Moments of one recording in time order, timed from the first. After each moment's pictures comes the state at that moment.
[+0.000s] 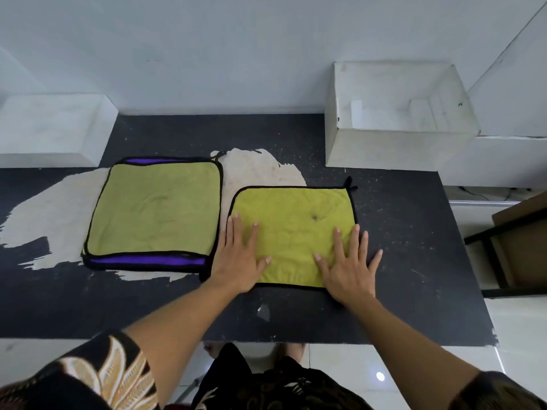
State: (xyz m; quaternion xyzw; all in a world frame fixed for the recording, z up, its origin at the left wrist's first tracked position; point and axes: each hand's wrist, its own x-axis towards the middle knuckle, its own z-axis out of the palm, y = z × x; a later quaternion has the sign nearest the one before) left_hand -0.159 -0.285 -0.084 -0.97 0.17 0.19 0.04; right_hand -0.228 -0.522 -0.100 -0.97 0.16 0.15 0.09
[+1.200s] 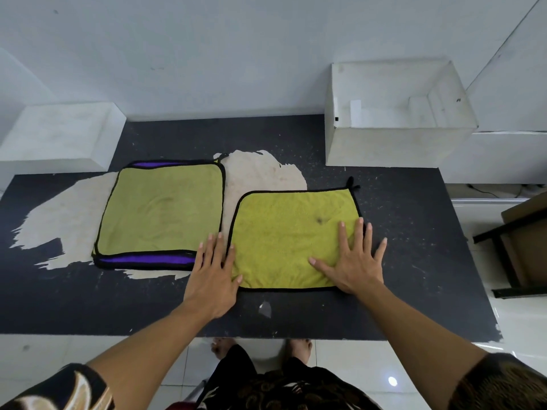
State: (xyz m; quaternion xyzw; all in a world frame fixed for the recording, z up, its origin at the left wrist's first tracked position) left_hand -0.200 -0.225 -0.086 -0.97 0.19 0.12 0.10; right_hand -0.220 -0.540 -0.093 -0.97 0.13 0.19 0.06
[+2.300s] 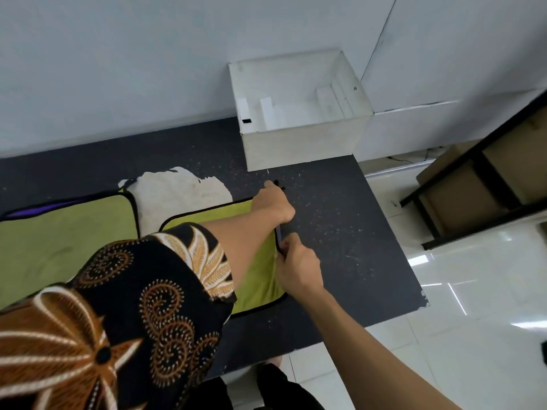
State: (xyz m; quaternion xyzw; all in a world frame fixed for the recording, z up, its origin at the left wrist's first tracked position) left_hand -0.074 -0.536 -0.035 -0.95 0.07 0.28 -0.15; right_hand -0.218 -0.542 -0.043 -0.87 0.30 0.09 0.38
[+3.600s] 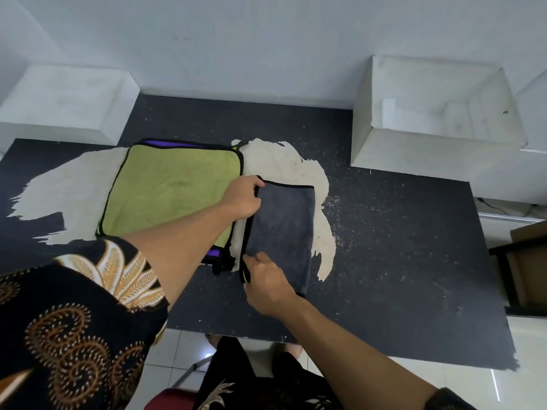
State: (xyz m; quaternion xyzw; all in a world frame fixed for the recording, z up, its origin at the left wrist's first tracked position) left_hand -0.042 -0.269 -0.051 -0.94 0.02 0.19 -0.27; right_hand -0.205 -0.359 -0.073 -0.91 -0.09 0.25 0.30
